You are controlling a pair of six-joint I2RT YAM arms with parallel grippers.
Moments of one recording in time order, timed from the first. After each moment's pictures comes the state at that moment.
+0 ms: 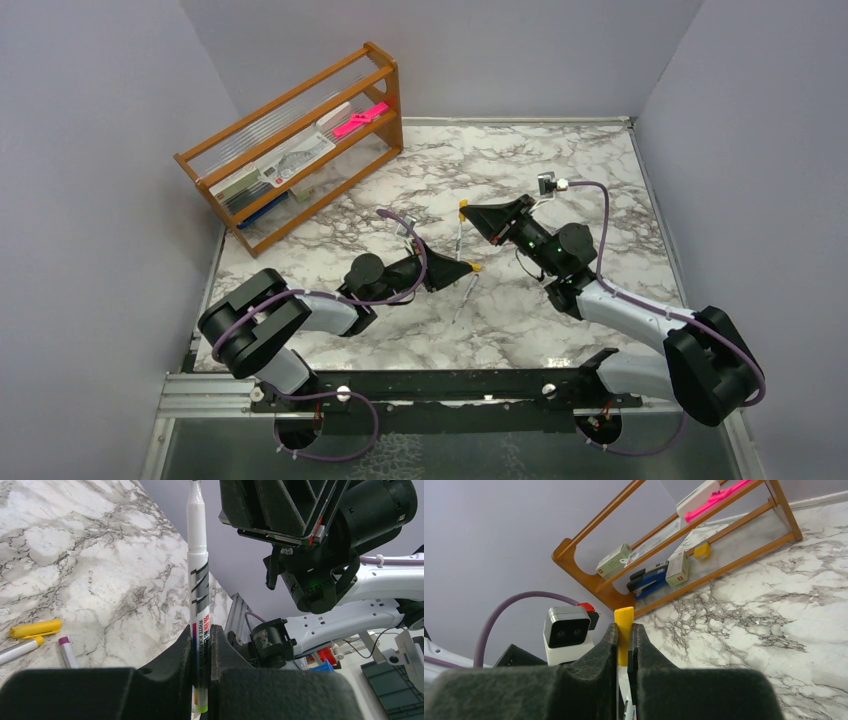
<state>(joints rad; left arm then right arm) -0.81 1.52 0.39 1.26 0.33 -0.92 0.56 1.21 0.48 0.96 -0.25 0.77</state>
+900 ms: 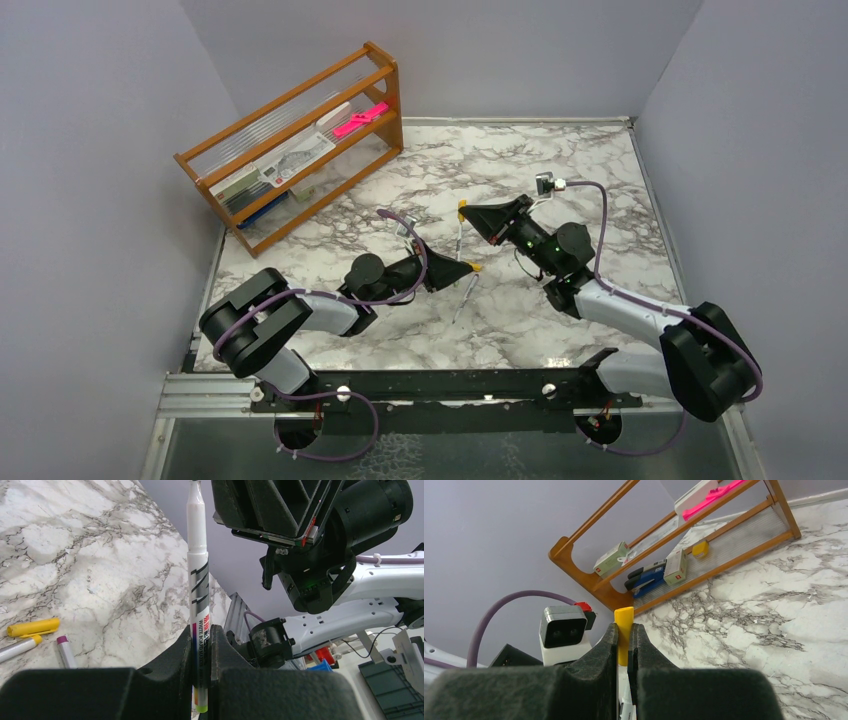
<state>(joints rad) -0.81 1.52 0.39 1.27 0.33 -0.93 0.56 1.23 0.48 0.98 -0.25 0.77</state>
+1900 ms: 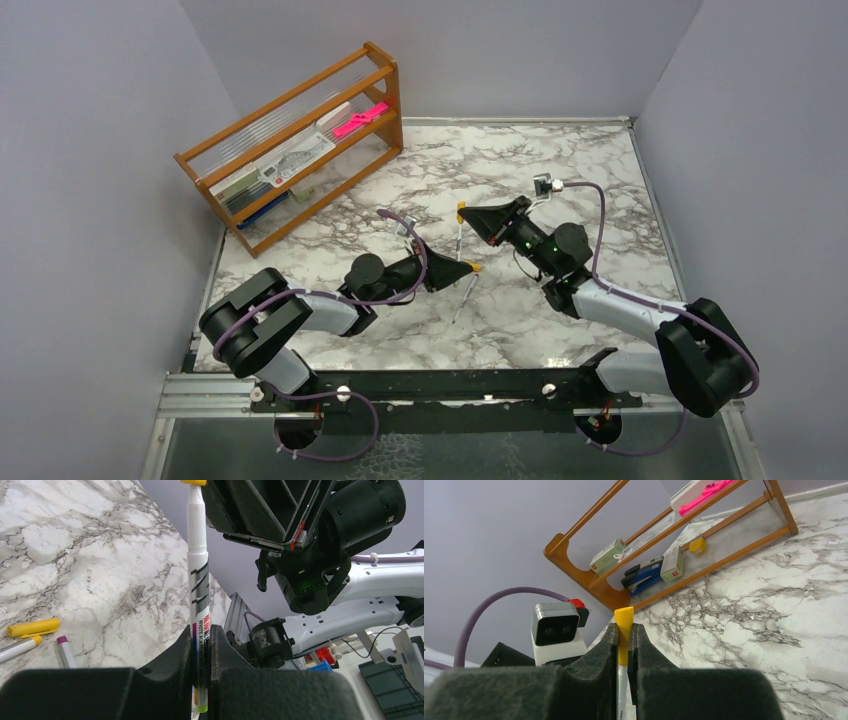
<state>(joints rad) -0.81 1.52 0.39 1.27 0.33 -0.93 0.56 1.26 0.48 1.00 -0.25 0.76</state>
